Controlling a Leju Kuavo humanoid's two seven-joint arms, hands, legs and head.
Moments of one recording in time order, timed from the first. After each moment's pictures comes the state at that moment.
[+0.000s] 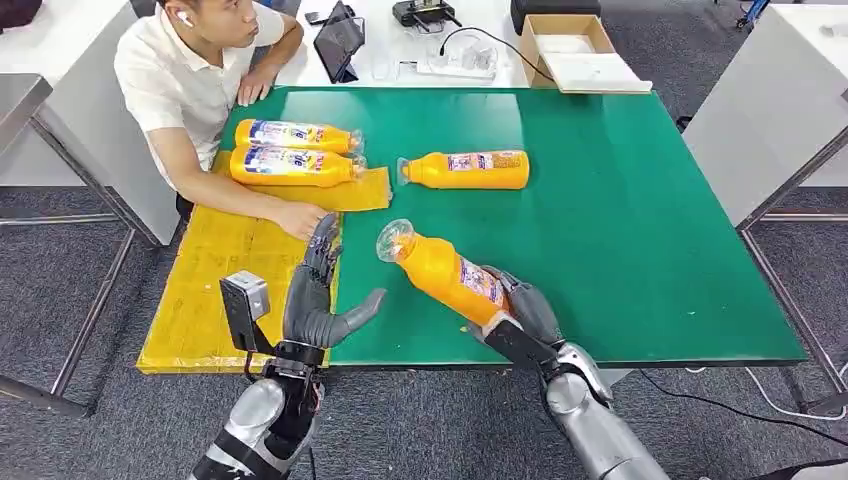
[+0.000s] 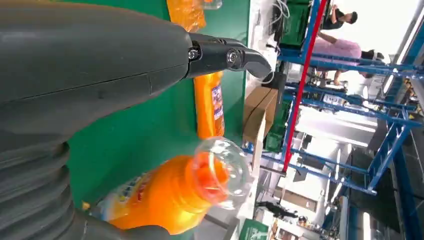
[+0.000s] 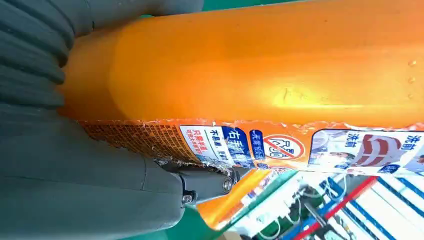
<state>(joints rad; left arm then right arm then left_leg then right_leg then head) -0.20 -0.17 -0.45 -1.38 0.31 0.22 -0.30 -0.28 -0.08 0.24 -0.98 0.41 -0.07 -0.44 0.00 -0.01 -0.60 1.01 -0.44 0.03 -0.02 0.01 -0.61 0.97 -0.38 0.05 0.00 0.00</state>
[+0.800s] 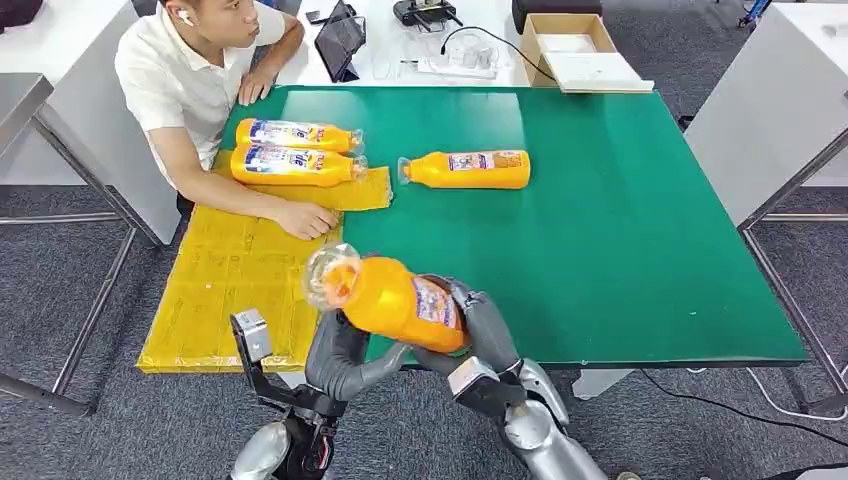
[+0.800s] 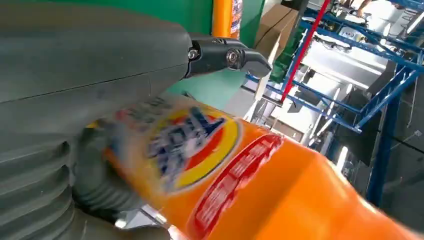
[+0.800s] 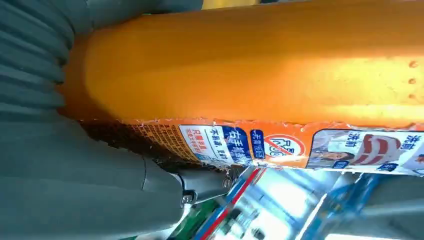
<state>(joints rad) -0.07 -0.16 -0.54 -1.49 0.51 0.03 -0.28 -0.15 0.03 0.39 -1.28 0.35 -0.07 -0.56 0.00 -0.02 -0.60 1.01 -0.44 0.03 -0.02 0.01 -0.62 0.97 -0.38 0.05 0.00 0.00</state>
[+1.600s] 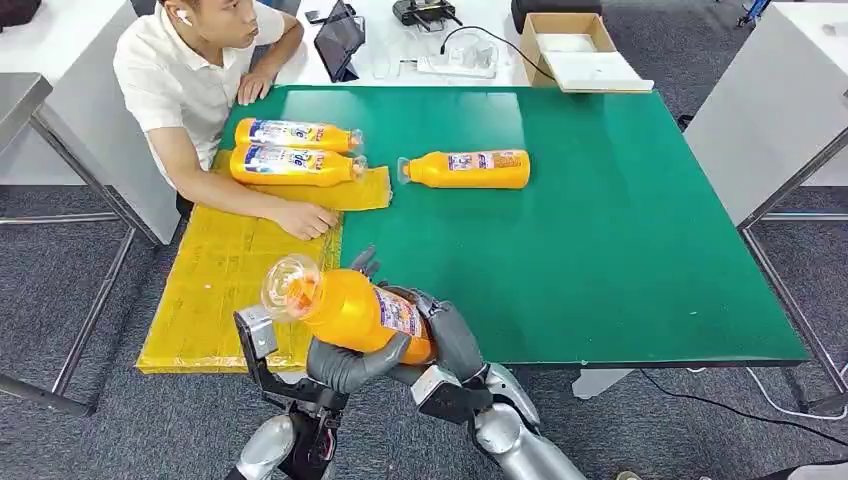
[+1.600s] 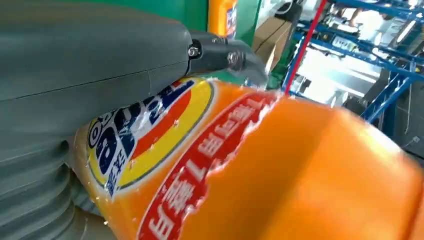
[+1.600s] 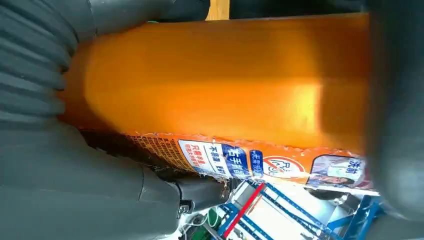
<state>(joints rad) -0.10 -0.17 -0.55 -1.45 0.47 0.07 -0.32 -0.21 0.06 0.51 -1.17 0.34 -0.06 -0.56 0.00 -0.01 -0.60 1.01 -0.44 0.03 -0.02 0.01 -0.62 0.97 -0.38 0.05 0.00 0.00</state>
